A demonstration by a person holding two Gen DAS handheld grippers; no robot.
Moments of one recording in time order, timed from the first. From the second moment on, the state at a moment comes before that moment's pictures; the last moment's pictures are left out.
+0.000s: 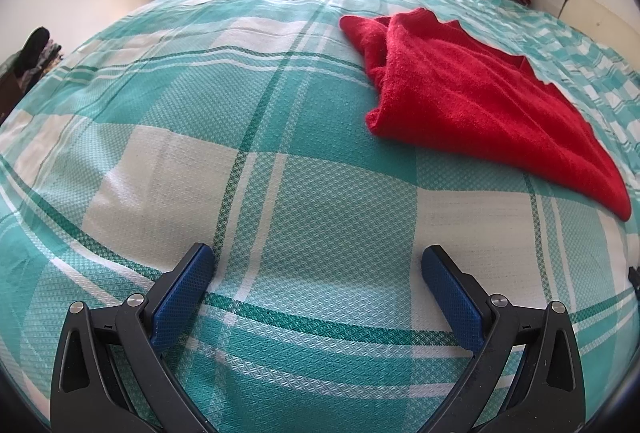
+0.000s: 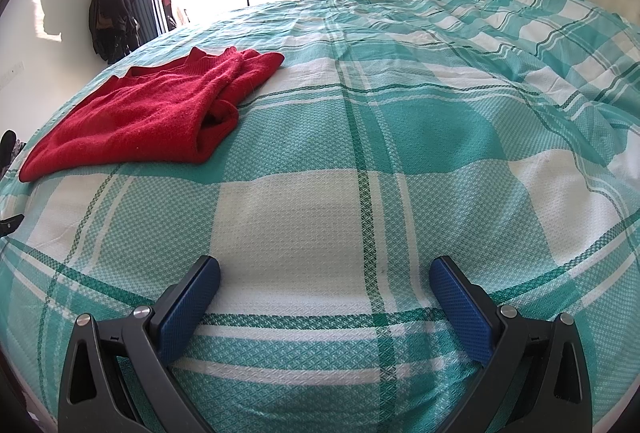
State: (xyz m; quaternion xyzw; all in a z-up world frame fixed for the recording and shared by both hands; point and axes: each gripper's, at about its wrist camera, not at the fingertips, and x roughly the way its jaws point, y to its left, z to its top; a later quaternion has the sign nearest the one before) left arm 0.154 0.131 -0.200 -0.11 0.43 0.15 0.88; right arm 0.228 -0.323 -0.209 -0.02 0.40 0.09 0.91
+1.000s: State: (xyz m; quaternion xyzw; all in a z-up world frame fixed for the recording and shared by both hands) left arm 0.319 0.185 -0.180 -0.32 0.49 -0.01 0.81; right arm 0.229 -0.323 -0.208 -0.02 0.40 0.09 0.91
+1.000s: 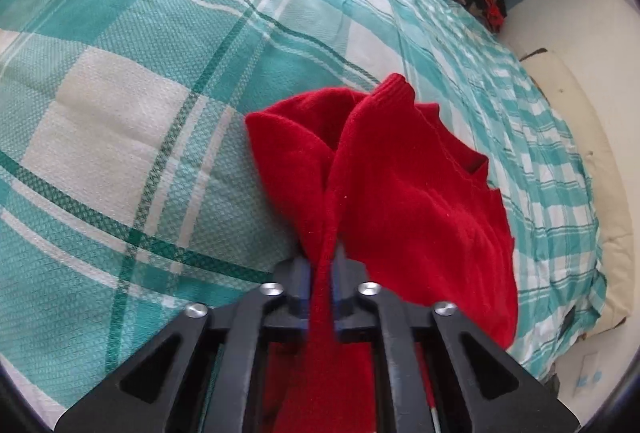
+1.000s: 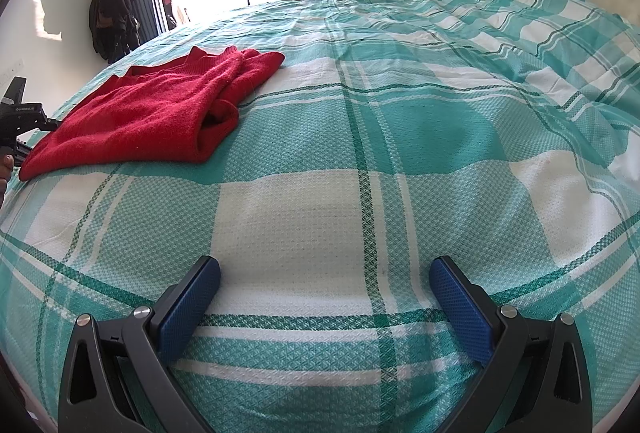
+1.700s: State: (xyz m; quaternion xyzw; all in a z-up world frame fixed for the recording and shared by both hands) left arm 0.367 -0.150 -0.124 -0.10 0.51 -0.07 0.85; right arm 0.237 -0.324 -0.207 -0.02 0.41 0.09 0.91
